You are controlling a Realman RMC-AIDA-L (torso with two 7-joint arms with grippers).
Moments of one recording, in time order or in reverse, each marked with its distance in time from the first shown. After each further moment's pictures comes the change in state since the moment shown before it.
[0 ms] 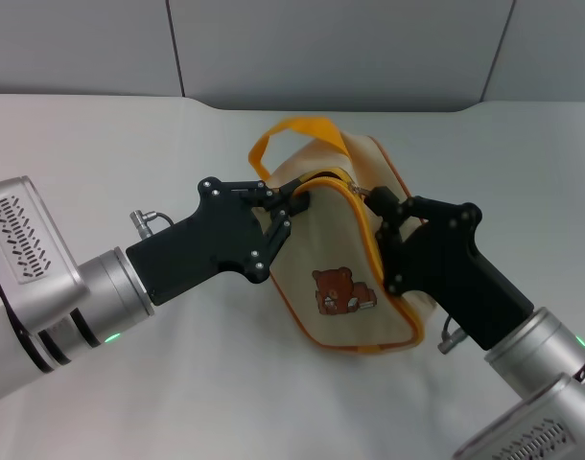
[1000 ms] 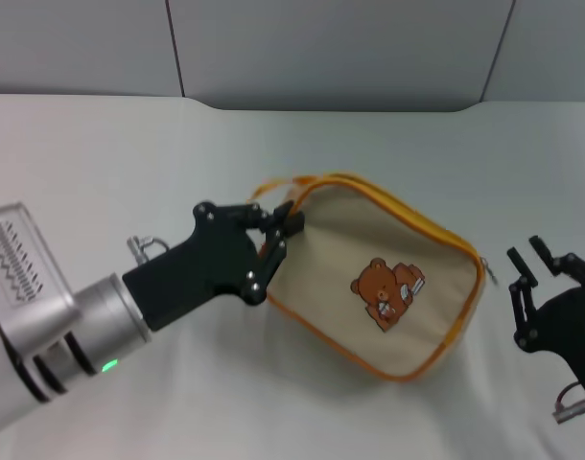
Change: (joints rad) left arm 0.034 0.000 -0.003 -0.053 -0.004 0.008 -0.005; right arm -0.278 -0.007 0.073 -0.081 0.009 -0.124 0.314
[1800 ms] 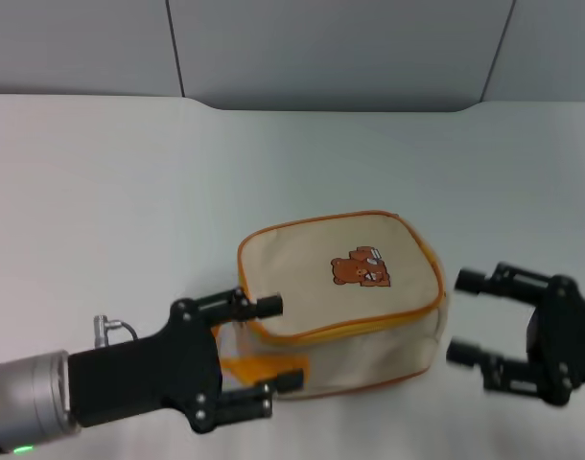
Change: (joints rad) left arm 0.214 0.018 0.377 0.381 0.009 0.223 -0.359; right arm 0.170 -0.042 -0.366 -0.738 -0.314 -0.300 1.450
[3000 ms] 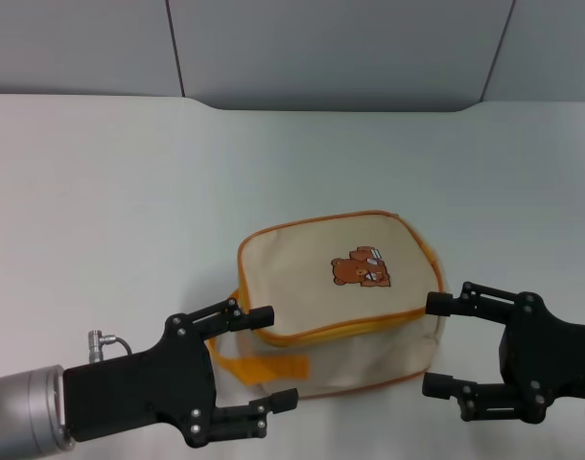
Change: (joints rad) left arm 0.039 -0.006 0.011 0.032 0.013 -0.016 -0.010; right arm 0.040 0.014 -0.028 -0.013 -0.073 0.023 0.022
